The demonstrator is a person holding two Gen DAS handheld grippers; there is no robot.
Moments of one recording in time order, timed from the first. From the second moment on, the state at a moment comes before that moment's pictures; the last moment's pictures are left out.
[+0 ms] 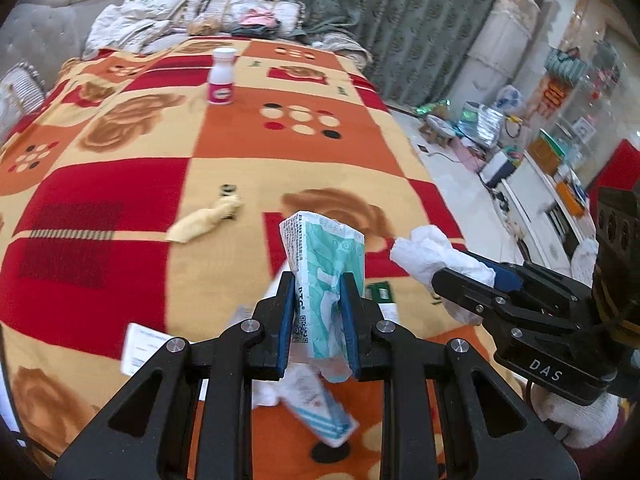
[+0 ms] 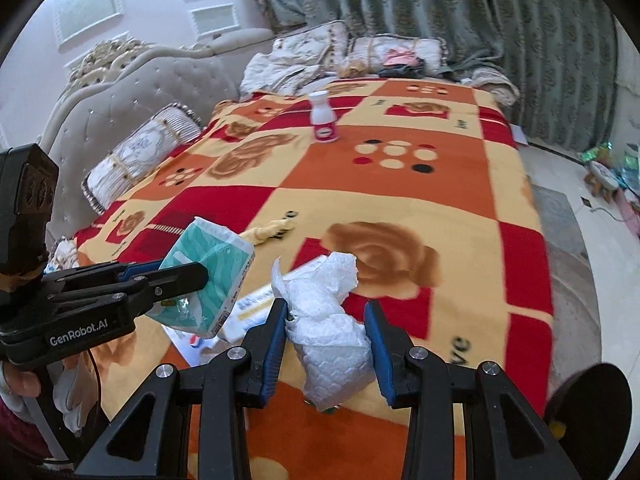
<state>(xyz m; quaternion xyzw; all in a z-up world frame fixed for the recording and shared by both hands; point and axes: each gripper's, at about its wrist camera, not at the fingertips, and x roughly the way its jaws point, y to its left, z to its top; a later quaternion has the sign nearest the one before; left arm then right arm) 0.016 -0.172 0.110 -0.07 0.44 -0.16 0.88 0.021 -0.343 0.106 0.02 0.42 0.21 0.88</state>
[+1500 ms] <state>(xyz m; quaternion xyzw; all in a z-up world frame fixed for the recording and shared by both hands) -0.009 -0.388 0.088 0.00 0.49 -0.31 0.81 -0.046 -0.555 0.079 0.11 0.44 0.04 0.89</state>
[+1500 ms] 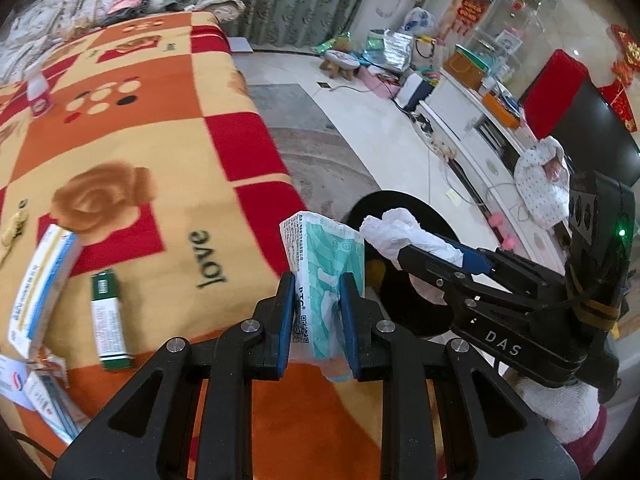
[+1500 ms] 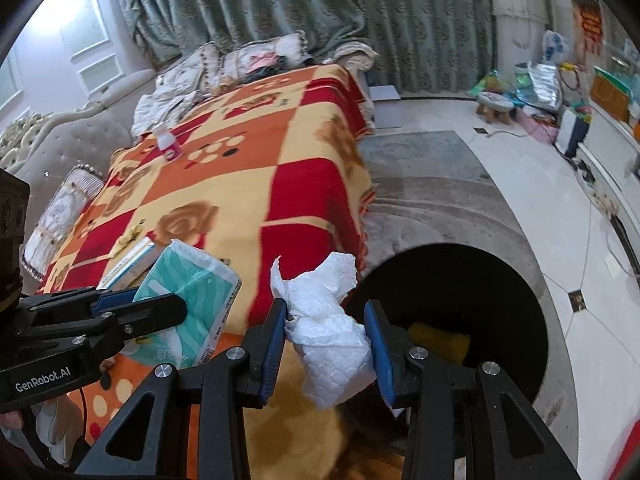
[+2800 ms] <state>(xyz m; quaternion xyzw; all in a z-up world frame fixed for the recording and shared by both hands) -0.003 -0.445 0.061 -0.02 0.52 -0.35 0.78 -0.056 -0.632 0.045 0.15 0.46 -0.04 0.87</state>
